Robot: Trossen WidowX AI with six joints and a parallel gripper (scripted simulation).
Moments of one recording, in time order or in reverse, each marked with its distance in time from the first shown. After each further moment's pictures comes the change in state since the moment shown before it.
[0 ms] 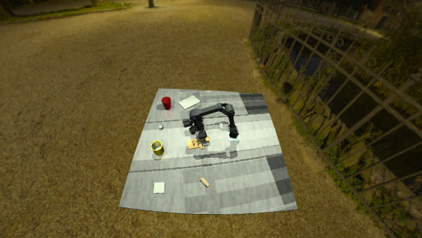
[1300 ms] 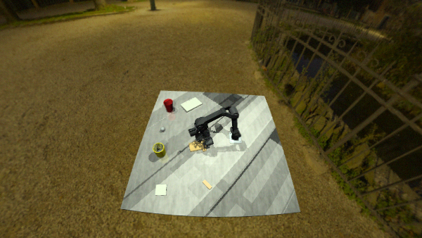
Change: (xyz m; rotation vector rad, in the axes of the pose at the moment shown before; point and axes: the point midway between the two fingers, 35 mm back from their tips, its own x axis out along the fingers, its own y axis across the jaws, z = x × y) arm 0.039 0.028 -0.019 -0.045 0.055 -0.028
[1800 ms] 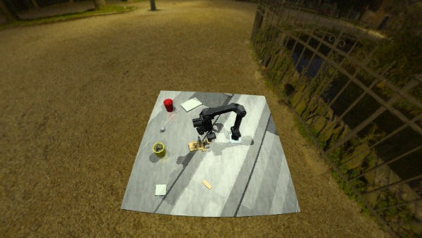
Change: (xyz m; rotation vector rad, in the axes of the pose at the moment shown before) arm -0.072 0.001 -0.027 0.004 -0.209 -0.008
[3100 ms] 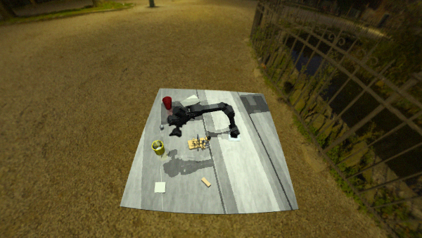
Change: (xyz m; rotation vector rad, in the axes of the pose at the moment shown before) arm -0.135 -0.008 0.246 0.101 -0.988 0.024
